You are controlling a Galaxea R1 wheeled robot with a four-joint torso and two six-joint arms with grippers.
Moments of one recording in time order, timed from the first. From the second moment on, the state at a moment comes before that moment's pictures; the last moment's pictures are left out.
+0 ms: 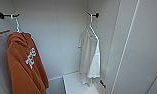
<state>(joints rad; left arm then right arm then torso) 1.19 2.82 -2.20 0.13 0.06 0.01 -1.54 3.08 -2.70 0.07 0.10 0.01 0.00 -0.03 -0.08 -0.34</state>
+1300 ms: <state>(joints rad) 0.81 2.66 -1.77 0.04 0.16 0.00 -1.54 3.08 -2.71 0.07 0.10 0.01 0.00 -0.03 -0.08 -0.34</state>
